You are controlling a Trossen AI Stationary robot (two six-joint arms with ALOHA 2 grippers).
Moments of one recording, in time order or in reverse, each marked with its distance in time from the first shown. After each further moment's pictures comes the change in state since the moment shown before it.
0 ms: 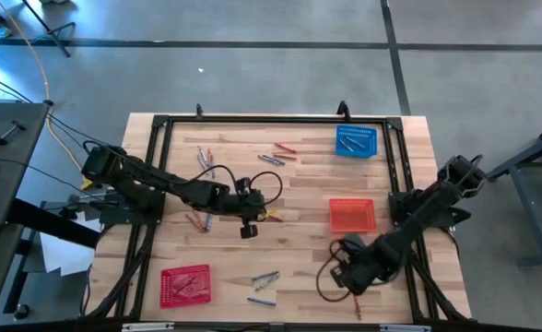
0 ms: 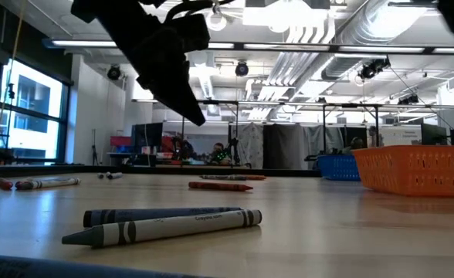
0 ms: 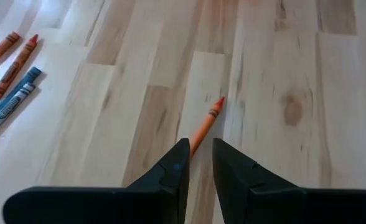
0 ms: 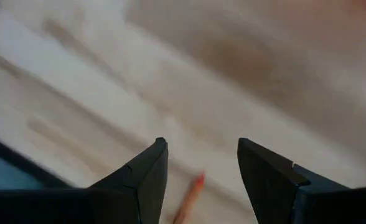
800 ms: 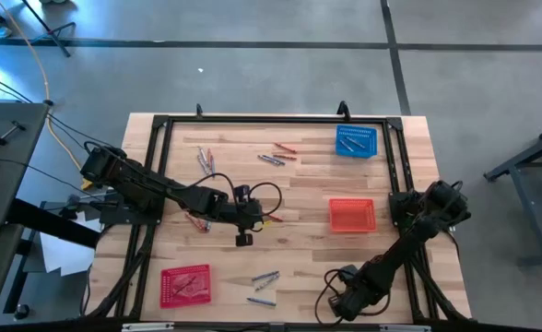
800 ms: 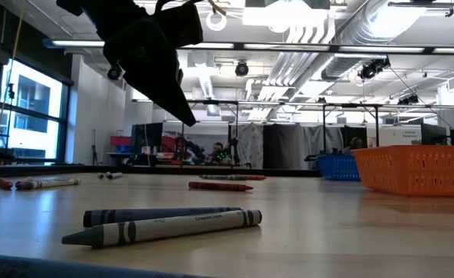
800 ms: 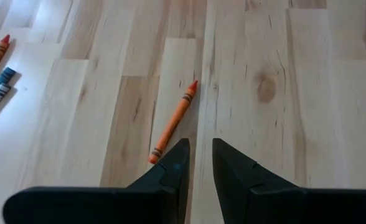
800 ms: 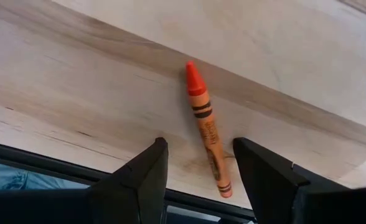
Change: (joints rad) left arm -0.058 -0.001 0.000 -0.033 -0.001 0.026; right arm 0.082 0.295 0.005 0.338 -0.347 0.224
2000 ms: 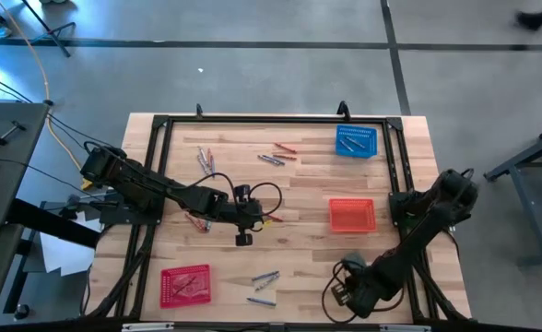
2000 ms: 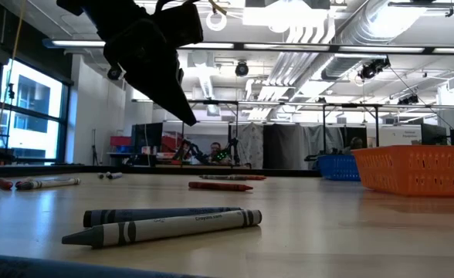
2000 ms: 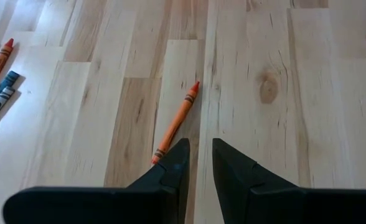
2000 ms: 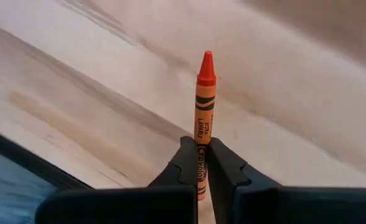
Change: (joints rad) left arm 0.001 0.000 0.000 0.001 -0.007 0.008; right arm 0.025 -0.174 -0.010 -0.183 0.412 -0.091
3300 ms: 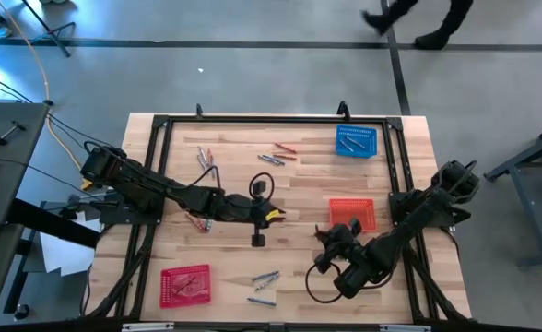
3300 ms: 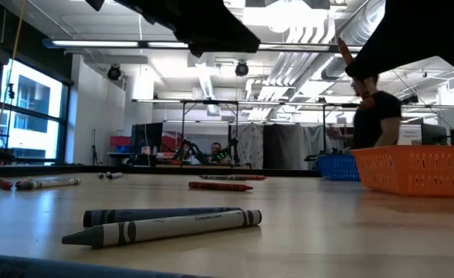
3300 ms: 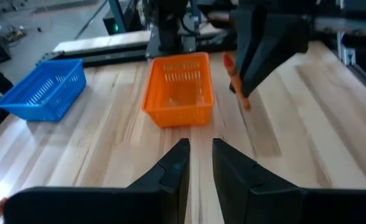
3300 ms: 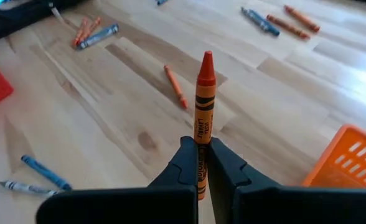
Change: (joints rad) left arm 0.000 0.000 0.000 0.512 0.000 0.212; right arm -0.141 -0.062 0.004 -0.051 0.819 -0.521
